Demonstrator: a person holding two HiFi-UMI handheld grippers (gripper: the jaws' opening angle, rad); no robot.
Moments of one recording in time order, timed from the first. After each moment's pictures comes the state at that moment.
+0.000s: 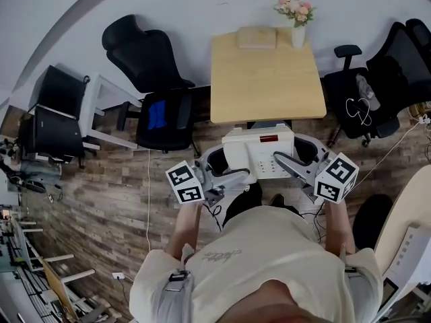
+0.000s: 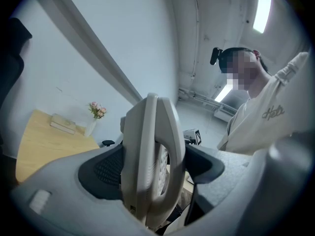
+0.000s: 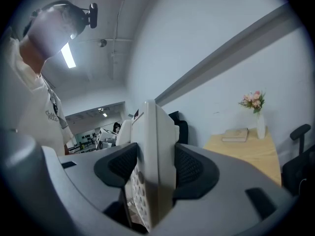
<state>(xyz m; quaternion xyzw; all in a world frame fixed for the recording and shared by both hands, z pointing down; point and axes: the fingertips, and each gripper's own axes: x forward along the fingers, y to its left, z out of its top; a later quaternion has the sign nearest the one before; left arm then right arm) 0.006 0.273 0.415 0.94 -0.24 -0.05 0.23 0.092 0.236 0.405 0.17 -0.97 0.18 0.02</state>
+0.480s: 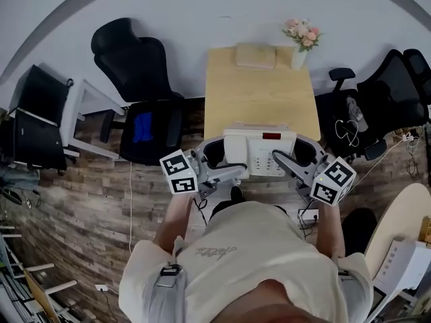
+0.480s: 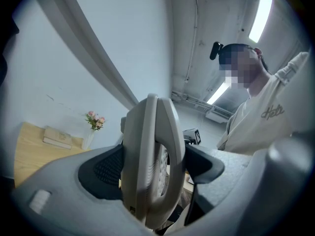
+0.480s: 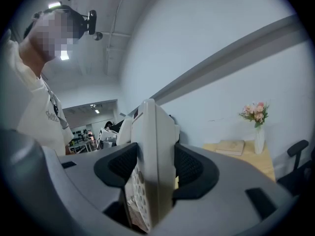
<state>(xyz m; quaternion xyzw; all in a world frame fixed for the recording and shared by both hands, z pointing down) -0.044 0.165 0.391 0.96 -0.18 -0.07 0.21 0.045 0.139 0.379 0.21 -0.96 0.16 0.03</state>
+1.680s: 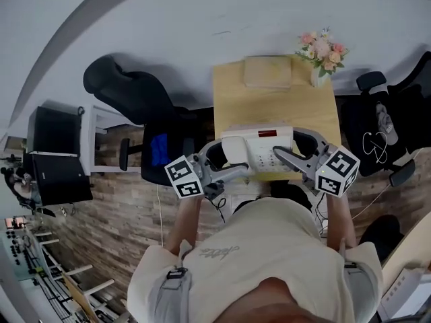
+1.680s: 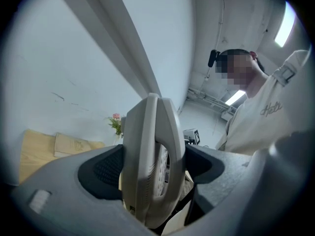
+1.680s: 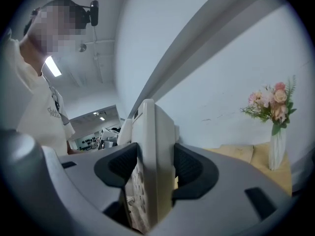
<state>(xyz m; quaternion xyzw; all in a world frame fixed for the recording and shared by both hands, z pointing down) -0.060 -0.080 0.425 0.94 -0.23 -0.04 0.25 0.028 -0.115 0.421 0.17 -0.96 0.21 0.02</state>
